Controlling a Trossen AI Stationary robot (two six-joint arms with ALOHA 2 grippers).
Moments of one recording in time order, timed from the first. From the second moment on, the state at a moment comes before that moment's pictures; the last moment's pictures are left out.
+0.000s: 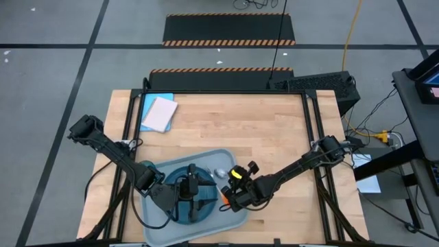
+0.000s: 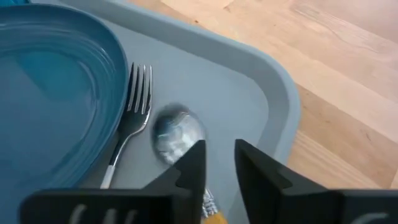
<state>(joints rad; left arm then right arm) -0.64 1.55 1.15 0.03 -0.63 -0.35 0.47 1.98 1.30 -0.57 0.81 1.16</state>
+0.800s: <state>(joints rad) -0.64 1.55 1.15 0.03 -0.63 -0.35 0.45 1.97 1.30 -0.49 0.36 0.99</state>
